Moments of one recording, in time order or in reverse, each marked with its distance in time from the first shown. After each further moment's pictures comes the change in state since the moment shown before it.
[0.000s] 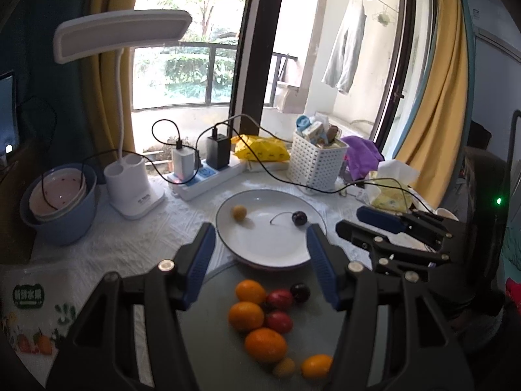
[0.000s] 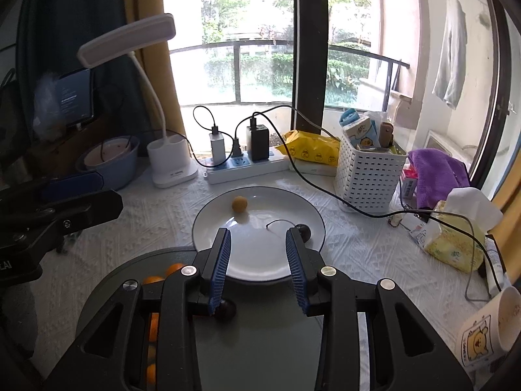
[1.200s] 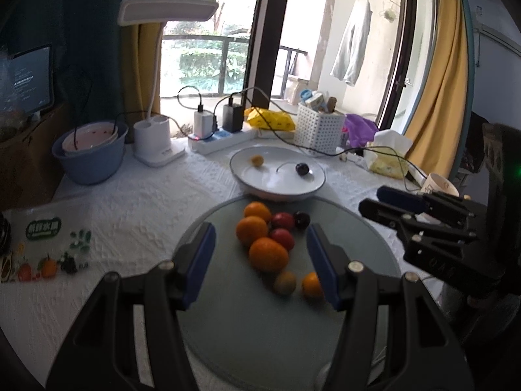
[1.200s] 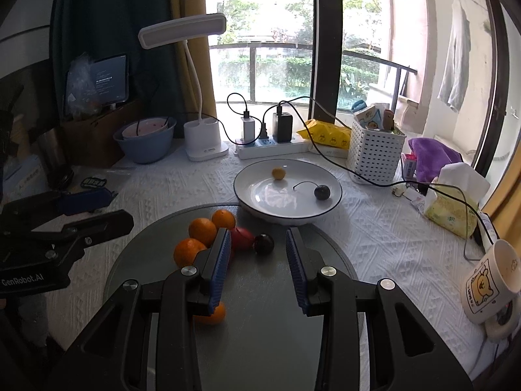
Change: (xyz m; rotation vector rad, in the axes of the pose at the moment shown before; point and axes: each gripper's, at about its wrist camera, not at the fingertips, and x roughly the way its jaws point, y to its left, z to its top) left arm -0.058 -0.006 -0.084 -0.026 0.022 0.056; right arm -0.062 0.037 -0.059 -0.036 -0.013 0.036
